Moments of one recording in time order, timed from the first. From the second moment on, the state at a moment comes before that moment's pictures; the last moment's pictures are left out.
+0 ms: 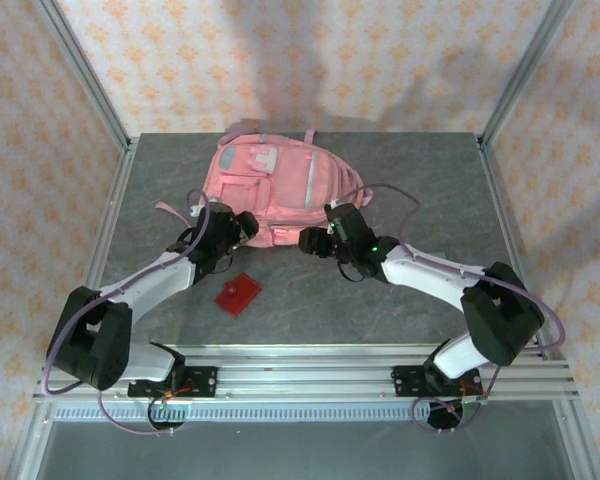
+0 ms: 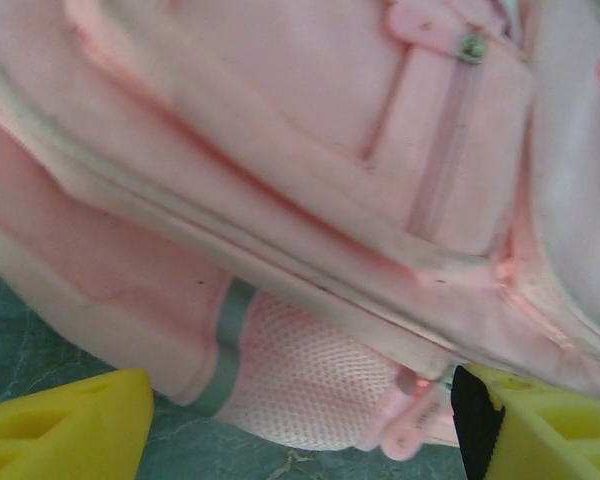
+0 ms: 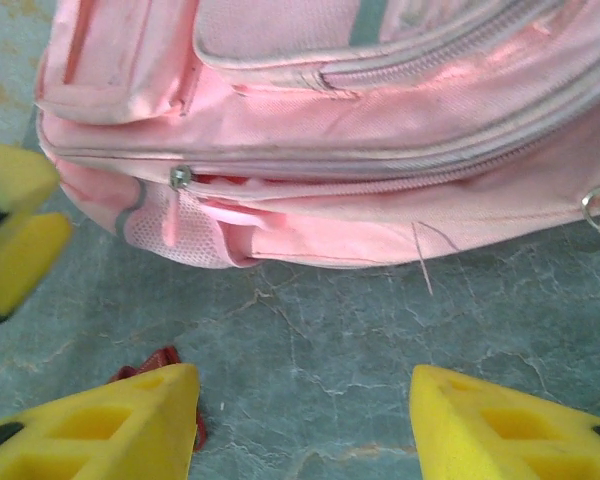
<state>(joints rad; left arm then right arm) -0.32 1.36 0.70 -0.05 -0.09 -0.89 0.71 1.49 0.89 -0.07 -0.07 0.70</state>
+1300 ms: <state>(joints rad) -0.25 1.47 0.82 0.06 0.14 -1.01 0.82 1.92 1.48 -0.38 -0.01 0.73</state>
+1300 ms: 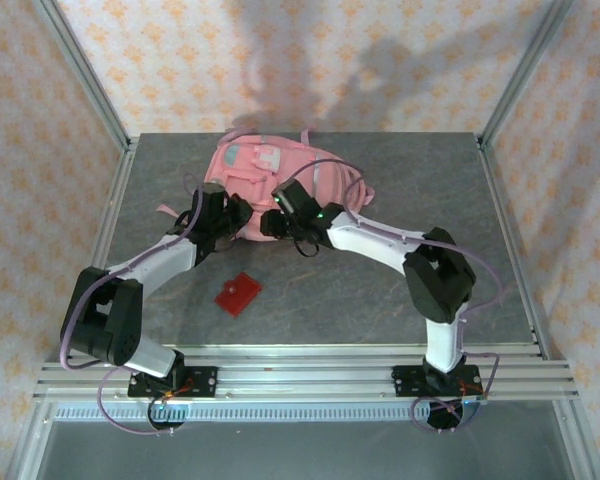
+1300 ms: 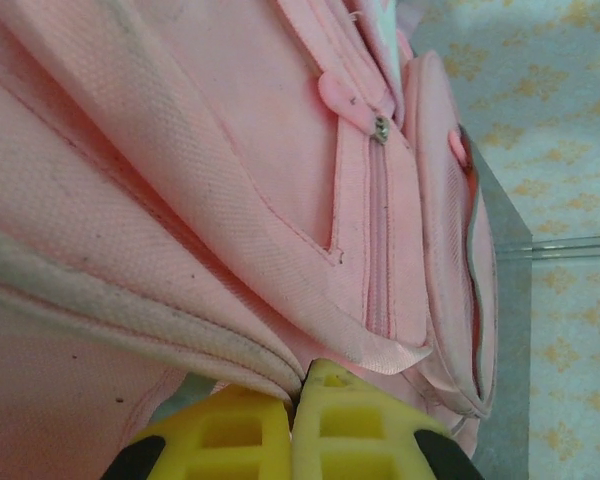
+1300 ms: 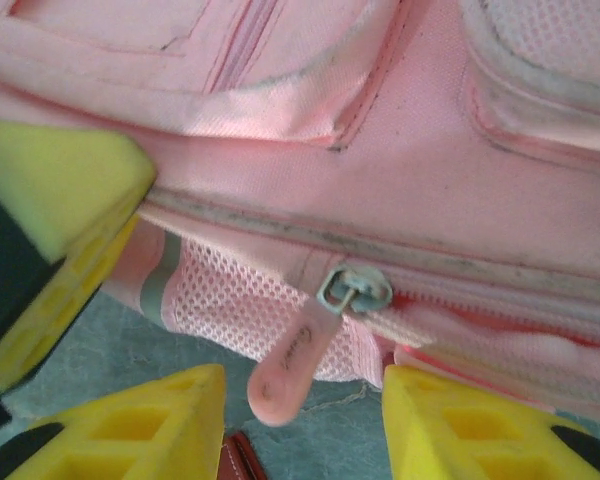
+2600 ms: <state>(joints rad) -0.26 1.47 0.78 0.14 0.19 -1.07 0.82 2.05 1.65 -0.54 0.10 0.77</state>
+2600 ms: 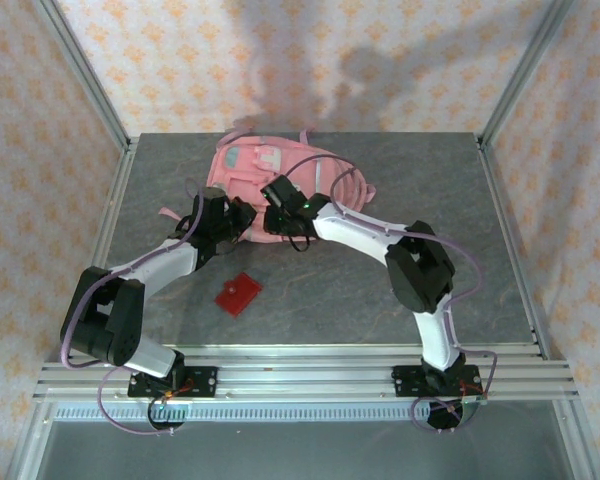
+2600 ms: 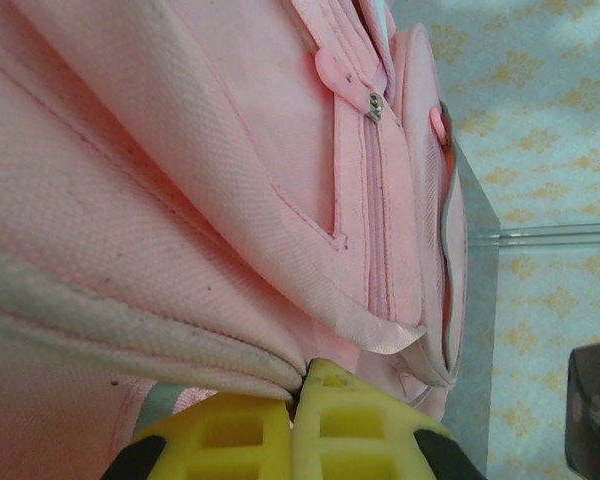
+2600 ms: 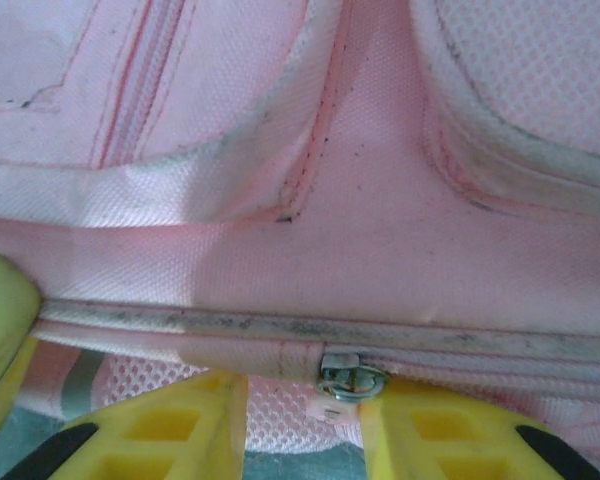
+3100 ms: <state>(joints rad) -0.26 1.47 0.77 0.15 0.21 -1.07 0.82 2.03 1.63 -0.58 0.19 0.77</state>
